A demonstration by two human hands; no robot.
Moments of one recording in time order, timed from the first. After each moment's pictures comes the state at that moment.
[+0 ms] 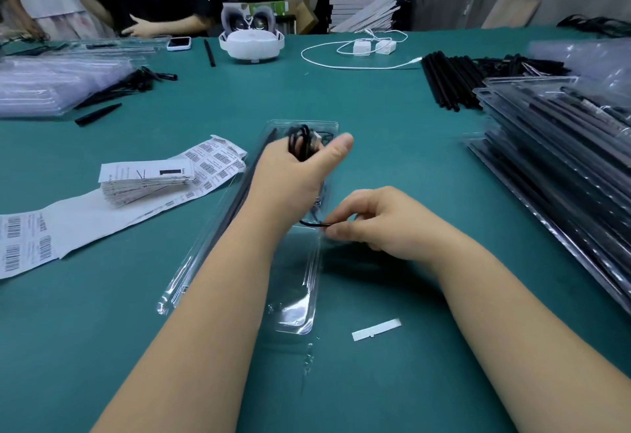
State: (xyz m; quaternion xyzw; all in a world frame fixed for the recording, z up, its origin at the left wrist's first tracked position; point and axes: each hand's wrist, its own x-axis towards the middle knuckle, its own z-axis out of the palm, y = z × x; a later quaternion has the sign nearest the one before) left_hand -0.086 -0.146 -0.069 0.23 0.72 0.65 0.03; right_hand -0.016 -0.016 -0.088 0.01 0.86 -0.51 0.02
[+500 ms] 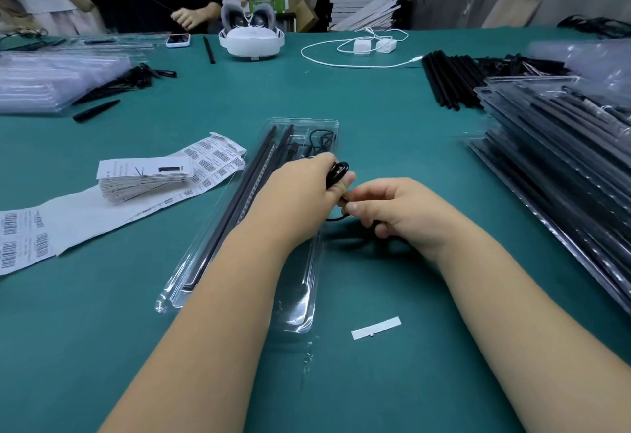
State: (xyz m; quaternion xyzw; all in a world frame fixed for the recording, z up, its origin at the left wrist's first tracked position) left_hand -0.088 -0.145 -0.081 0.32 0.90 0.27 -0.07; right_hand -0.020 -0.003 -0.092 0.09 0.79 -0.61 0.01
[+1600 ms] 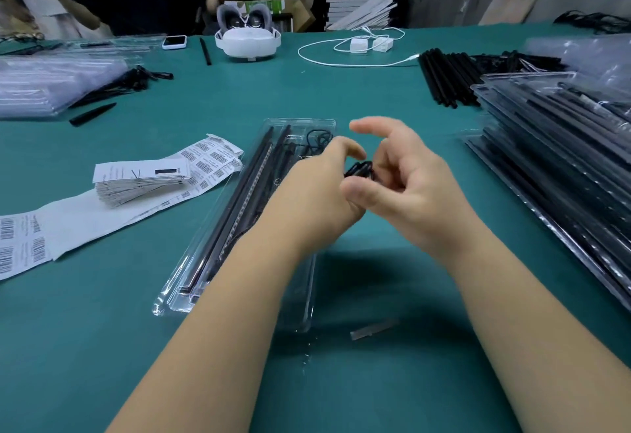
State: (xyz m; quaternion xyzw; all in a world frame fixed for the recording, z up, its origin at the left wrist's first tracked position) left_hand -0.068 -0.136 -0.068 0.34 0.87 0.35 -0.03; right_hand -0.004 -0.011 -0.068 -0.08 0.84 -0.49 -0.23
